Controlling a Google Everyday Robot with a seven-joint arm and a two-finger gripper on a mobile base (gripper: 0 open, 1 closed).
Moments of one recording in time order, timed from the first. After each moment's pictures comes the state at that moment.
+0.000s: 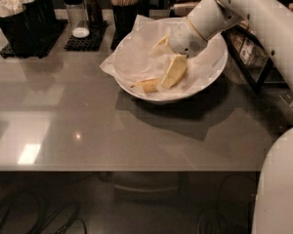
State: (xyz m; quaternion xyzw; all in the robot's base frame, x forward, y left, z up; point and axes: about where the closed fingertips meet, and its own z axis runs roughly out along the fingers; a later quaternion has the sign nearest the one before) arm 0.626 -0.037 0.871 -0.71 0.62 0.23 0.25
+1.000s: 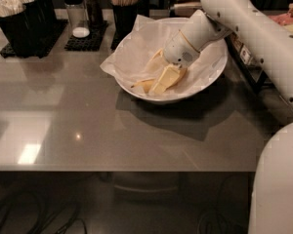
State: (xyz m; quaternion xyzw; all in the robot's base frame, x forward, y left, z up) arm 0.627 -0.026 0.837 -0.70 0.63 0.25 0.24
